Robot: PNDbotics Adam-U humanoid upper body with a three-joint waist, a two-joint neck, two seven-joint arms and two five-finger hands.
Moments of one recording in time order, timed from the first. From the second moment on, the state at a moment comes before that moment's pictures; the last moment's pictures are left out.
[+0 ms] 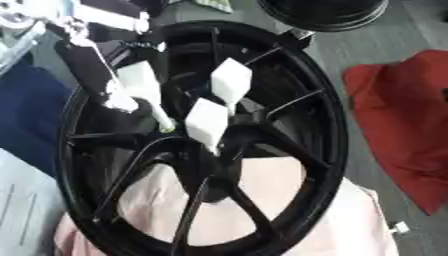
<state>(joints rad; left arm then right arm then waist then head) -1.11 0.82 -0.47 -1.66 -0.20 0.19 -0.90 -0.23 -0.46 -0.18 -1.69 -0.21 -0.06 -0.15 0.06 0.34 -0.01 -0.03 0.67</state>
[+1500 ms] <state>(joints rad) -0.45 1.13 0.11 -1.42 -0.02 0.15 -0.38 -0.21 -0.47 -0.22 -1.71 -0.20 -0.07 -0.18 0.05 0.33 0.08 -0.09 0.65</state>
